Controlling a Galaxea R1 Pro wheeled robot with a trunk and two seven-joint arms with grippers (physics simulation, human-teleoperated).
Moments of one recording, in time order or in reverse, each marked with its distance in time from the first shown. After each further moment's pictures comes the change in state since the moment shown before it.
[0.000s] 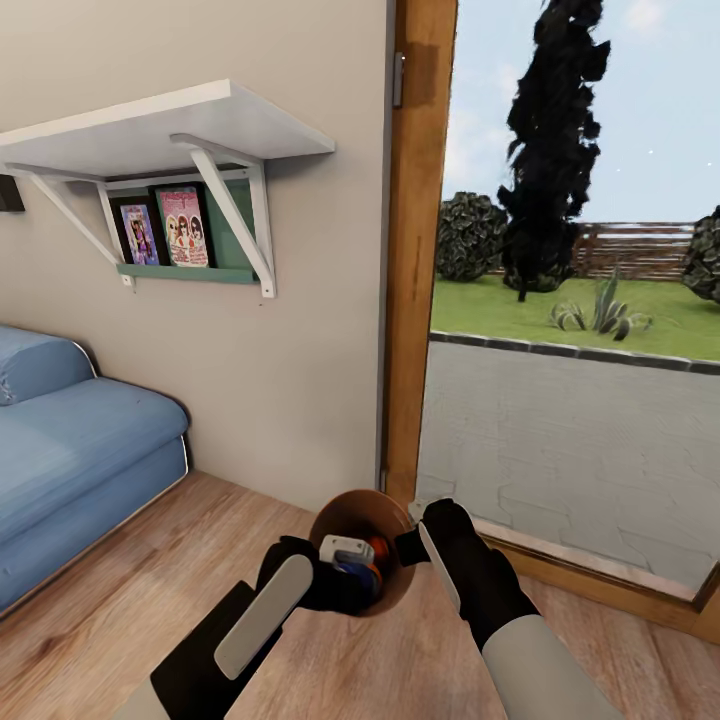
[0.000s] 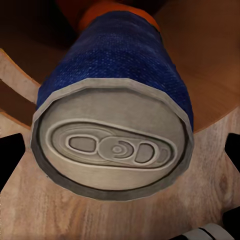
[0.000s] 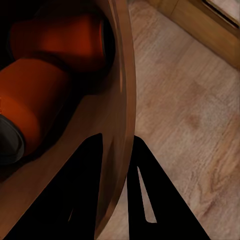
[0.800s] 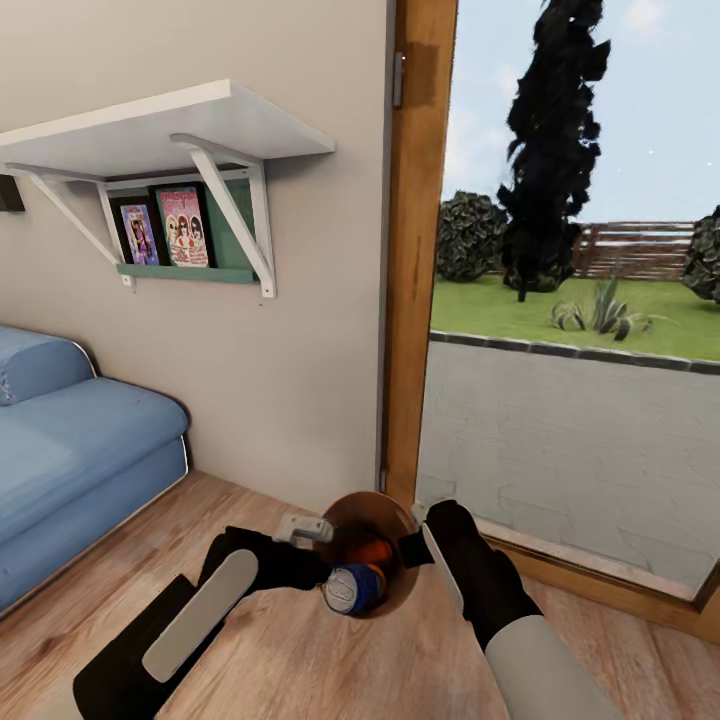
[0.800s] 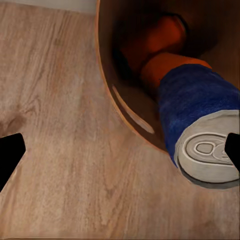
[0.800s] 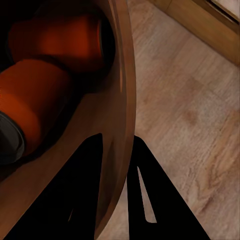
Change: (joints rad) left arm 0.003 0.191 0.017 -0.208 0.010 0.000 -0.022; right arm 0.001 -0.009 -0.009 0.009 0.000 0.000 0.000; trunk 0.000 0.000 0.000
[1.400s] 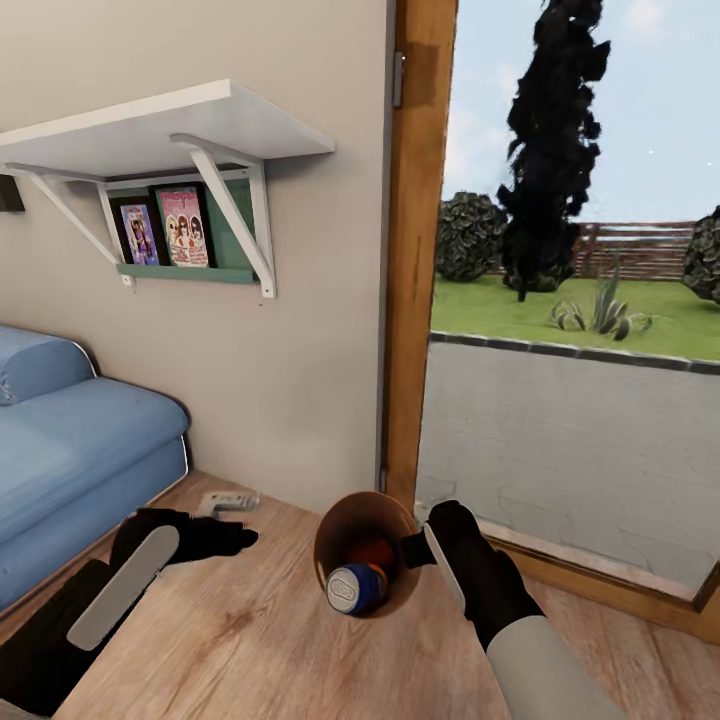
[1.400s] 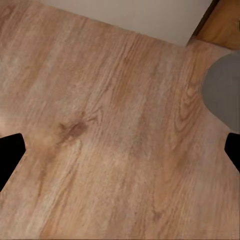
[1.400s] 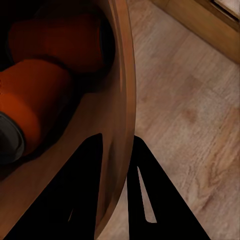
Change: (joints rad) left arm 0.008 0.200 0.226 0.055 -0.133 -0.034 -0.251; right arm 0.001 -0.003 -0.009 0.002 0.001 0.000 0.000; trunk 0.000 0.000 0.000
